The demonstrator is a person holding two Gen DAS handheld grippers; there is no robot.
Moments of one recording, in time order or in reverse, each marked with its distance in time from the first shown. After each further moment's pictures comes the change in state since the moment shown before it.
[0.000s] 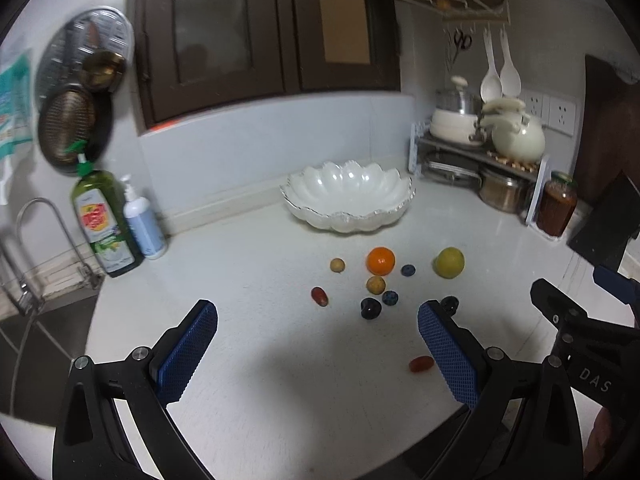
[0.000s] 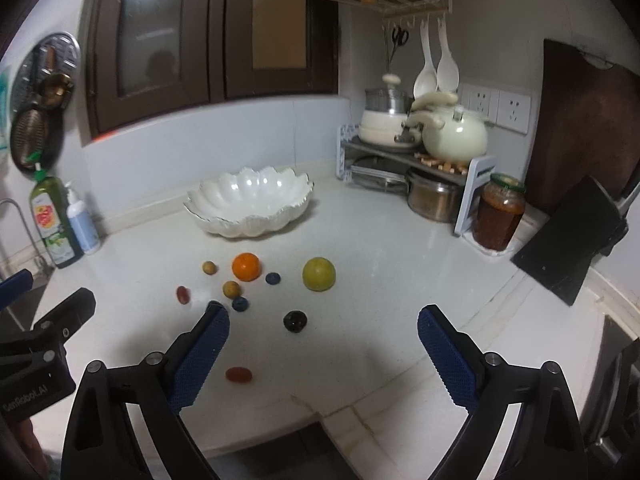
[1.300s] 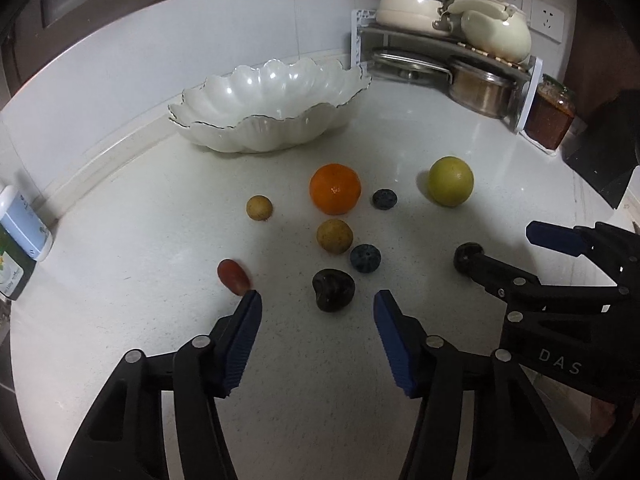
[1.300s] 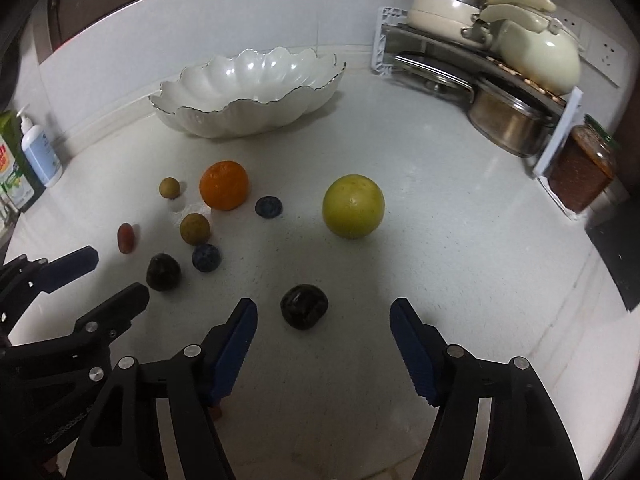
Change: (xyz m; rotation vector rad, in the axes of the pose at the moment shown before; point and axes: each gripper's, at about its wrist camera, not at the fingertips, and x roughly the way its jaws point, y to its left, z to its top) left arm 0.166 -0.035 -0.012 0.167 0.297 -0.205; right arm 0.161 0.021 -0.008 -0.090 0.361 0.055
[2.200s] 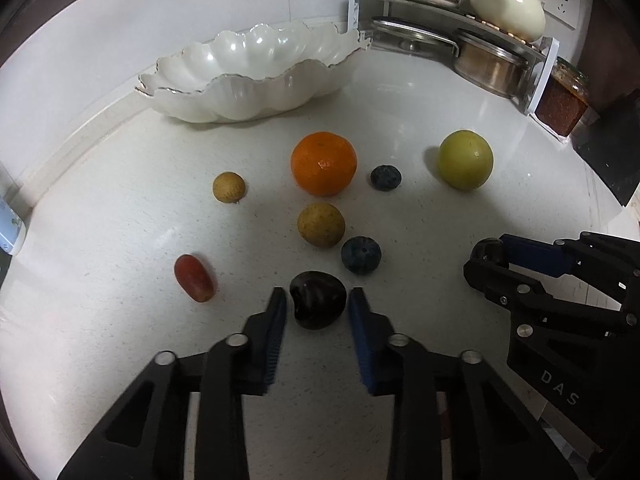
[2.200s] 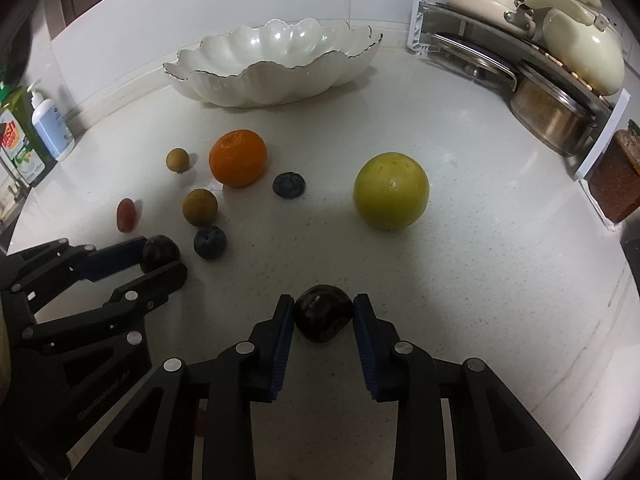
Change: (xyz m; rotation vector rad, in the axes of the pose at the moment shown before) left arm 0.041 -0.004 0.005 -0.018 0.098 -0.038; right arm 0.032 0.004 0.001 -0.061 0.079 0.085
